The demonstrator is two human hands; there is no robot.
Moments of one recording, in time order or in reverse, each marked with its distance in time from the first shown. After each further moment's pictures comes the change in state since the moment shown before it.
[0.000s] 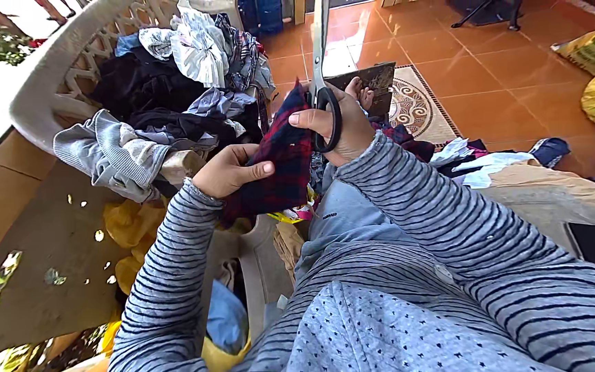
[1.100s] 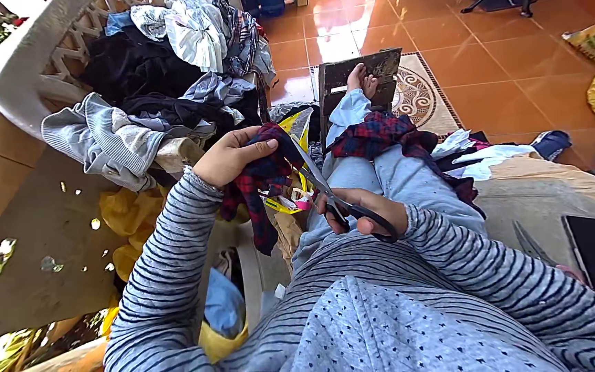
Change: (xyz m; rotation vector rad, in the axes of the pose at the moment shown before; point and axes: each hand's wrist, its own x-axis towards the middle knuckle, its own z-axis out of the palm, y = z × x) left_hand 0.003 0.011 0.013 -0.043 0.076 -0.182; right_hand -0.109 0.056 -0.097 -0.096 -0.806 0.286
